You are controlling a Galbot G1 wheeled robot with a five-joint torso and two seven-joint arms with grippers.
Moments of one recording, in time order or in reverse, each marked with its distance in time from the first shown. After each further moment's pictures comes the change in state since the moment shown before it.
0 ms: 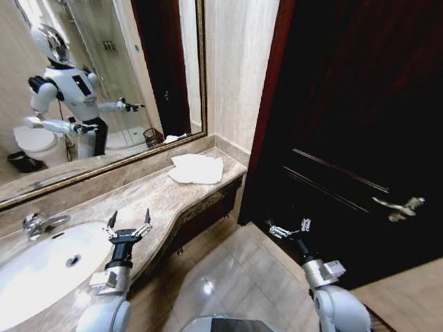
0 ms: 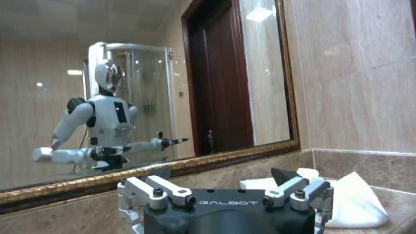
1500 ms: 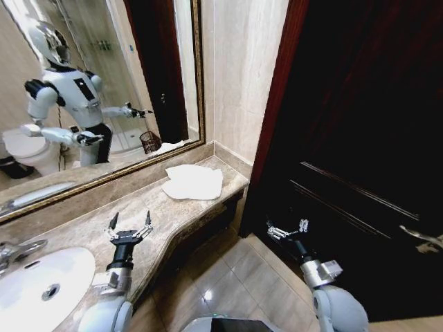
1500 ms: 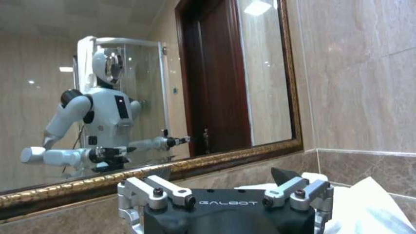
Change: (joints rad) left arm -0.004 -0.006 0.007 0.017 0.012 -0.007 0.002; right arm 0.007 0.001 -0.005 -0.012 -0.014 0.000 -0.008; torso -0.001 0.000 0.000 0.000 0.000
